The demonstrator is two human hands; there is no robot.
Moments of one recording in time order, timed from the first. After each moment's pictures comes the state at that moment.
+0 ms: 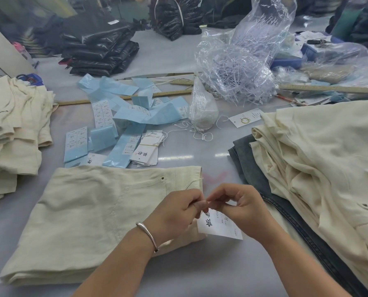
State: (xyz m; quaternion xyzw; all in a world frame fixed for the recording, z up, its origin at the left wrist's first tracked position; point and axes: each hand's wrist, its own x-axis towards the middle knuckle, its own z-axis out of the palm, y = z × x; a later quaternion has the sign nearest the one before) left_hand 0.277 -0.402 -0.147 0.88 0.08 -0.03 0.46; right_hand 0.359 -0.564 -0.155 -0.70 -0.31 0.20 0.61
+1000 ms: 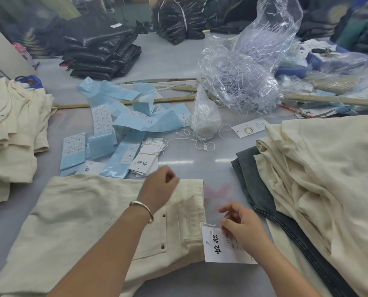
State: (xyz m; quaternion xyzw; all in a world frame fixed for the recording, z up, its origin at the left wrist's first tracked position) left_hand 0.342 -0.325 -0.177 0.89 0.25 0.08 0.38; right_hand 0.384 -0.560 -0.213 -0.80 -0.11 0.27 0.52
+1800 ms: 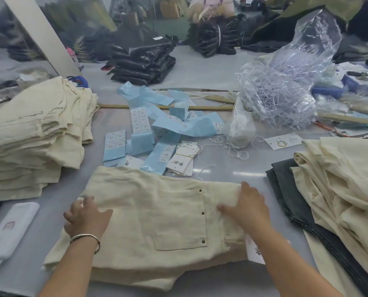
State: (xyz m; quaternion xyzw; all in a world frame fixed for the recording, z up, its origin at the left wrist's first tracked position) left_hand 0.146 -0.174 -0.216 0.76 0.63 0.06 0.16; right_hand 0.378 -0.464 -0.194 -0.96 -0.17 0.17 0.17
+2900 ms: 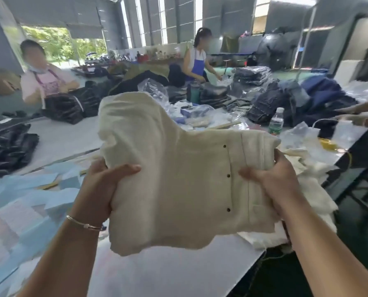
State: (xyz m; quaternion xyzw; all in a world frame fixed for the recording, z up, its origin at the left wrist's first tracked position) left_hand 0.250 -0.324 0.029 0.65 -0.06 0.07 0.76; right_hand 0.248 -0.640 -0.010 -0.74 0.10 -0.21 0.63
